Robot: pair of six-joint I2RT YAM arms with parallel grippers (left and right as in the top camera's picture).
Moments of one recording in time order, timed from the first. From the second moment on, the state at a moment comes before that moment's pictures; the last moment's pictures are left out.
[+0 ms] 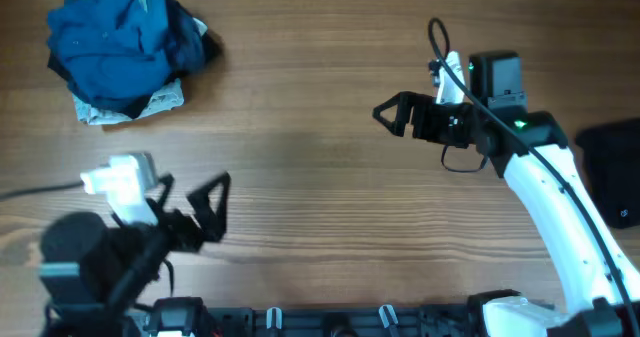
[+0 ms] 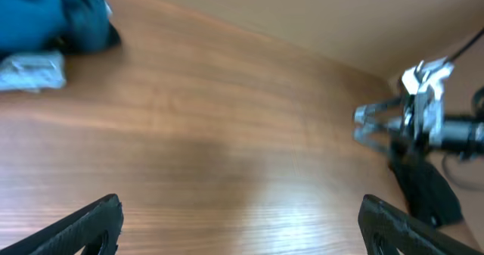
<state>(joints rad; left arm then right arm) 0.01 0.51 0.96 -0.94 0.39 -0.35 0.15 1.37 1.09 -0.65 -0.53 0.36</state>
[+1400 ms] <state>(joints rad) 0.00 0.35 0.69 -0.95 0.40 -0.37 0.15 0.61 1.12 -1.27 0.03 0.79</state>
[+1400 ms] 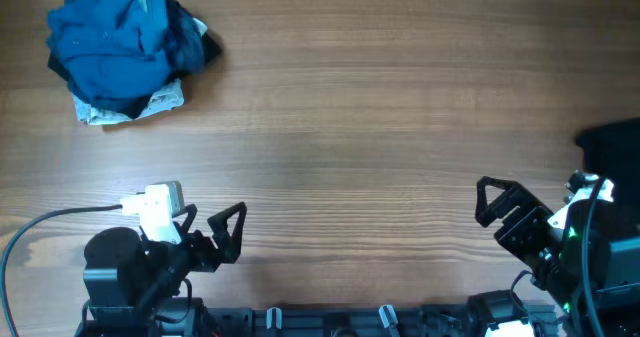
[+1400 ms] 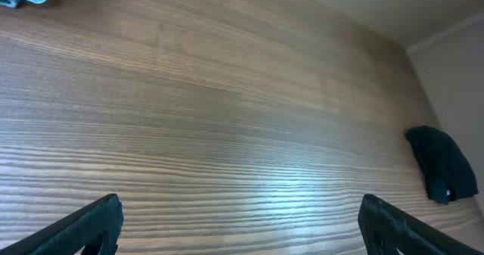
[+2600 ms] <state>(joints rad) 0.00 0.35 0.69 -0.95 0.39 -0.37 0.02 0.06 0.20 -0.10 -0.02 0.39</state>
